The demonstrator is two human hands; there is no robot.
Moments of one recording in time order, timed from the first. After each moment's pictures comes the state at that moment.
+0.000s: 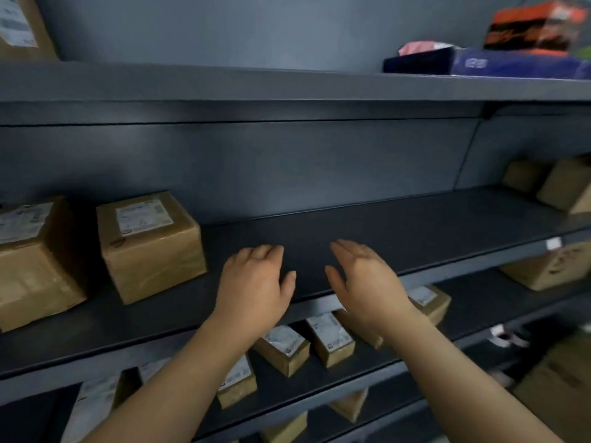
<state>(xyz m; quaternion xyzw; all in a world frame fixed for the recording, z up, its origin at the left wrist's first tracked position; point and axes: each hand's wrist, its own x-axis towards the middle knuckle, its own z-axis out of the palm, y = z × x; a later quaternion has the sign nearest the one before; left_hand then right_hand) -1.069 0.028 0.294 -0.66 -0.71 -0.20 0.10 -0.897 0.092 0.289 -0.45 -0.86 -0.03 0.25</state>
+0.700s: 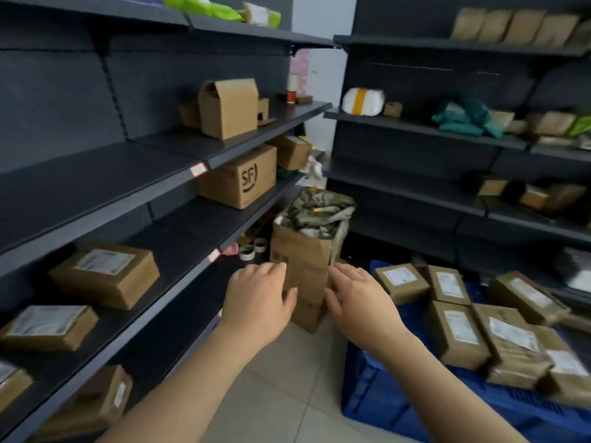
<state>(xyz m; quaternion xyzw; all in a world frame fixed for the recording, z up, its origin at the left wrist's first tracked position) -0.554 0.010 0.215 -0.91 -0.39 -0.14 -0.04 -0.398 -0.079 0.209 -0.78 -0.61 -0.04 0.15</state>
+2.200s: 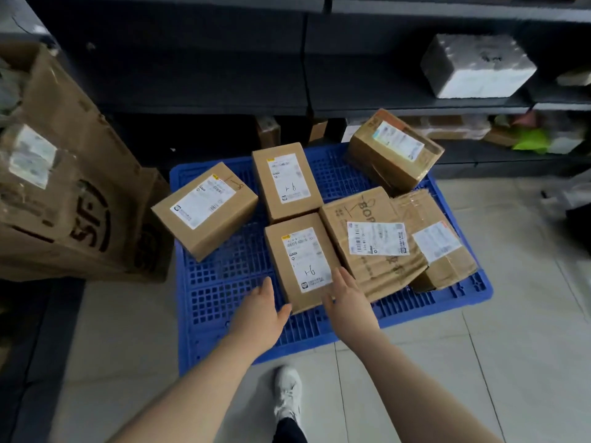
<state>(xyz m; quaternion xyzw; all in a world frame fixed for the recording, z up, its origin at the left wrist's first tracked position) 0.029 -0.032 -0.162 -0.87 -0.27 0.26 -0.33 0.120 -0.180 -0.173 -0.93 -0.20 0.28 0.15</state>
